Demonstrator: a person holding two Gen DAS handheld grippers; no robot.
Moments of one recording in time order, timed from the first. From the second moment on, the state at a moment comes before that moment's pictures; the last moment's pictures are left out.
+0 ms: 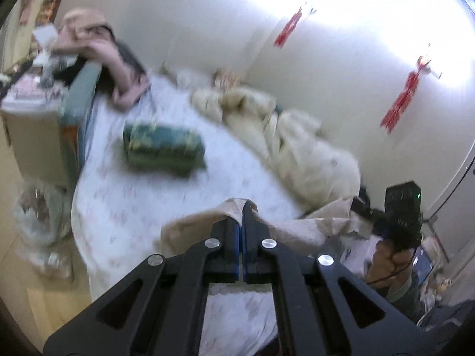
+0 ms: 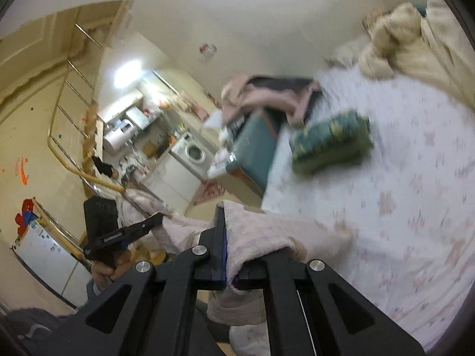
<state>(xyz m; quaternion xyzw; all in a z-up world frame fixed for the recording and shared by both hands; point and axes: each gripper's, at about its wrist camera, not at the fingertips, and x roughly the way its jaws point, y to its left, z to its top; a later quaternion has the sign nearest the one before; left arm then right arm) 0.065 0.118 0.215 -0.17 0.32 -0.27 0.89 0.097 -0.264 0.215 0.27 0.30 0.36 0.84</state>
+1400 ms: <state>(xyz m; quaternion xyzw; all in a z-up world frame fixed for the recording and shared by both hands) 0.080 0.073 -0.095 -0.06 0.67 -0.10 0.73 0.090 -0.285 -0.091 0.21 0.71 0.11 0.66</state>
